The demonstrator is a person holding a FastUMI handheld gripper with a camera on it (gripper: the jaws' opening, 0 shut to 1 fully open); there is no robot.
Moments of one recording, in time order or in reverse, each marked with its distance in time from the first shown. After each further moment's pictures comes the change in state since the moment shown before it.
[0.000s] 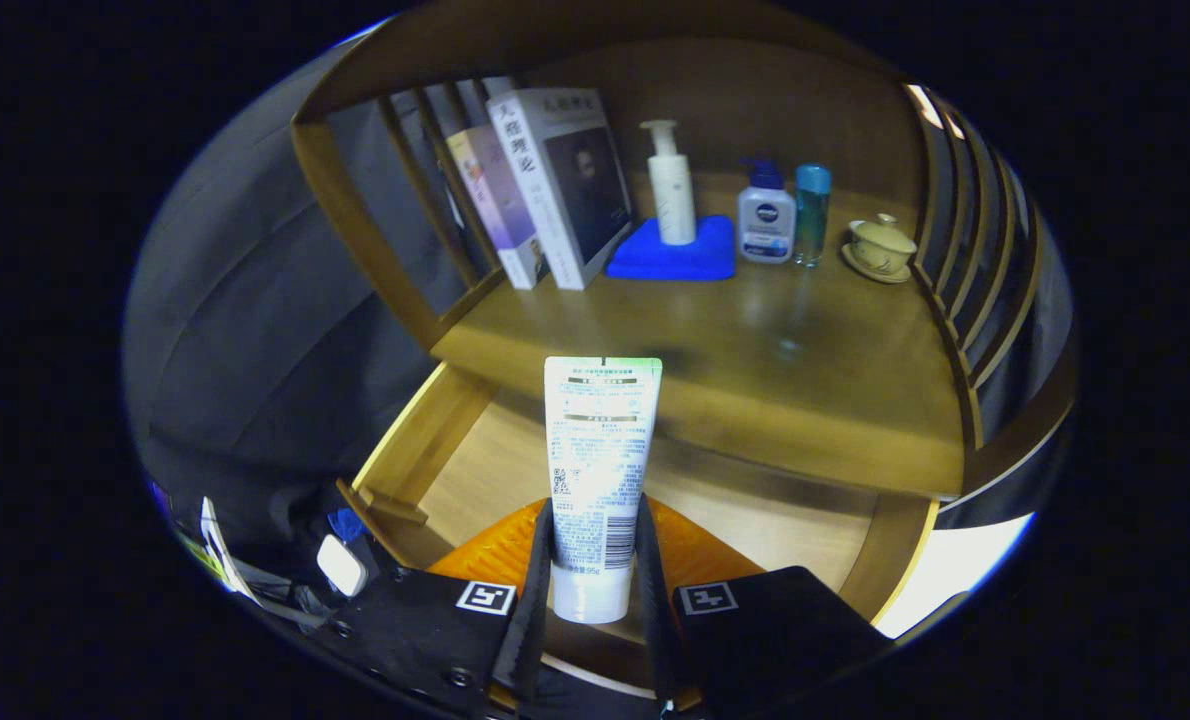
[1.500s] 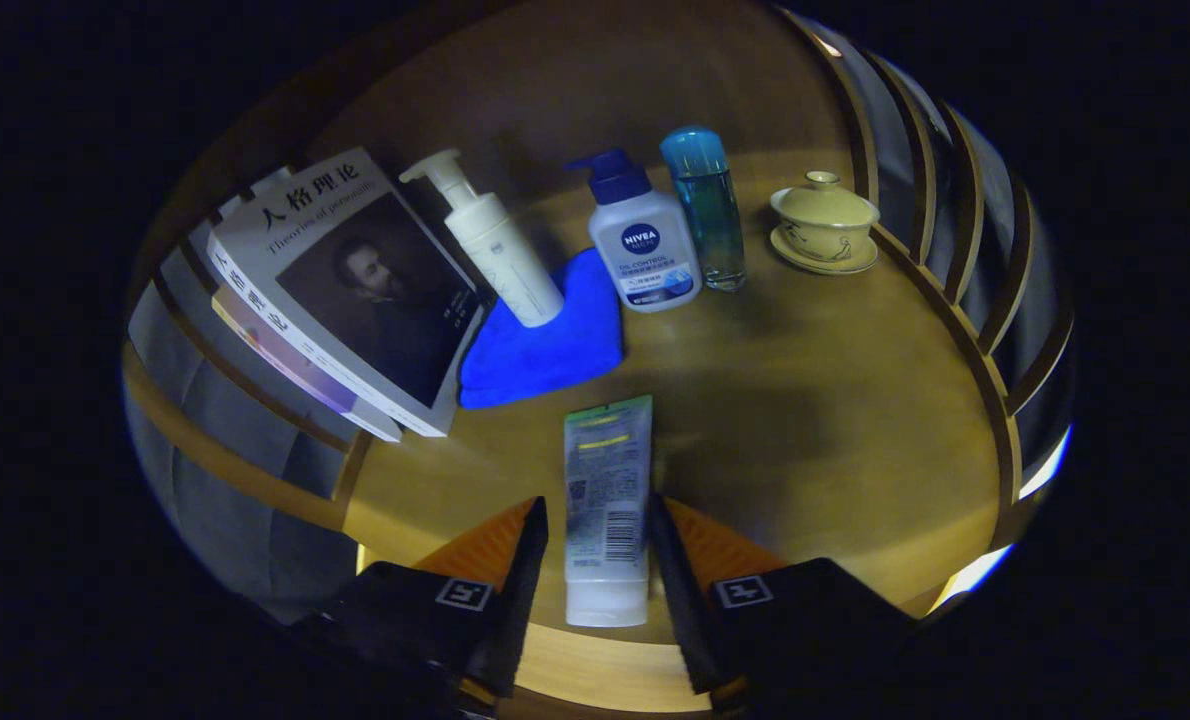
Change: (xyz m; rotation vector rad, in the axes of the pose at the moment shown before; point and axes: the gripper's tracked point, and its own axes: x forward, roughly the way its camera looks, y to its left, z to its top) arm 0.096 -0.067 0.090 0.341 -0.053 -0.088
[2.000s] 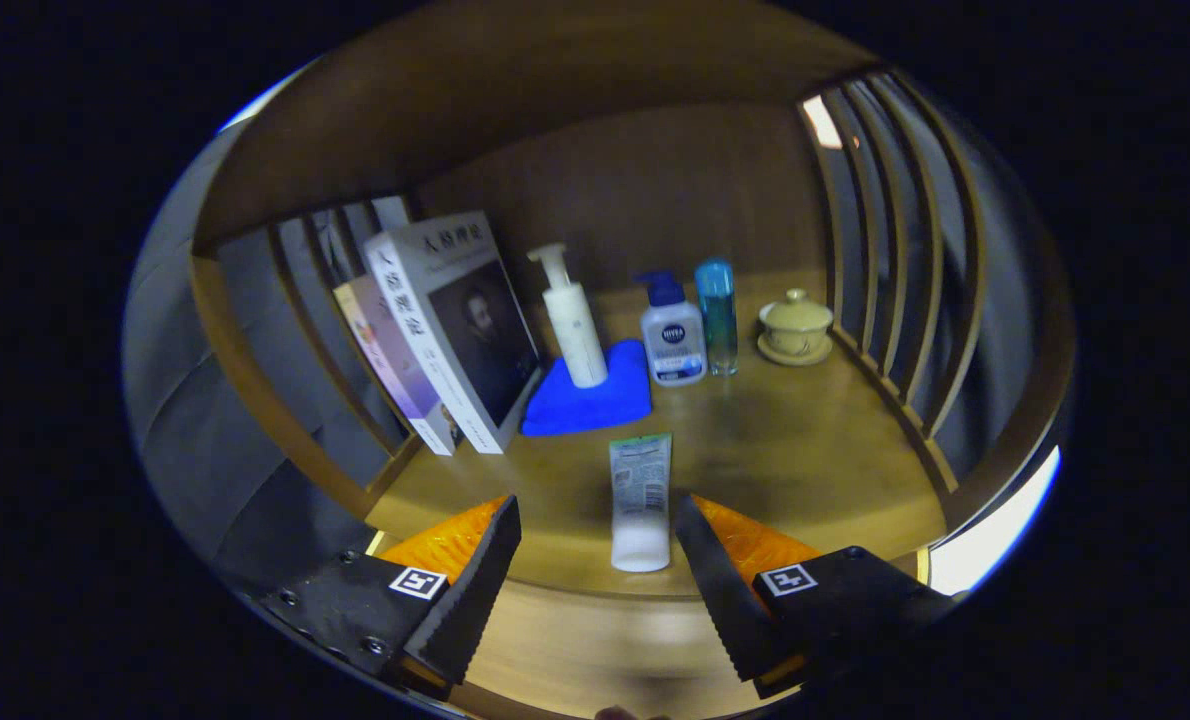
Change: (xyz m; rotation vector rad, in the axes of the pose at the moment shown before) arm -0.093 0.037 -0.018 -0.189 -0.403 -0.034
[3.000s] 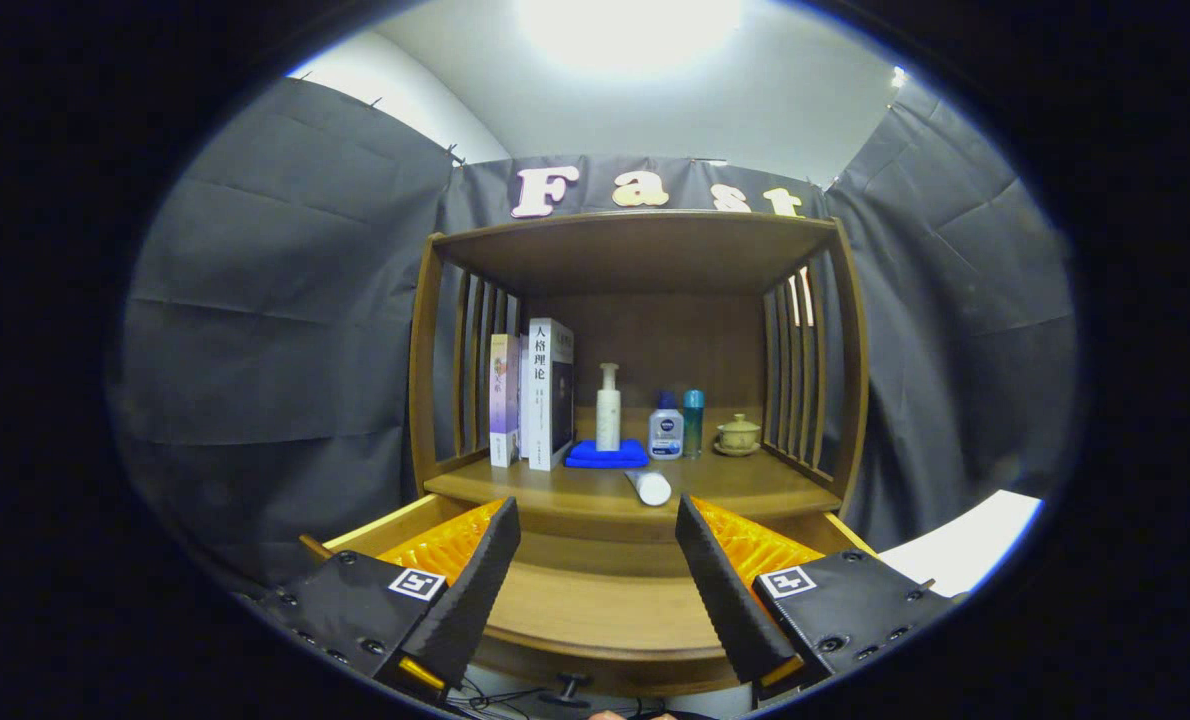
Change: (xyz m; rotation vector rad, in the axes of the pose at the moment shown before) arm -0.175 0.054 -0.121 -0.229 -0.491 -0.116
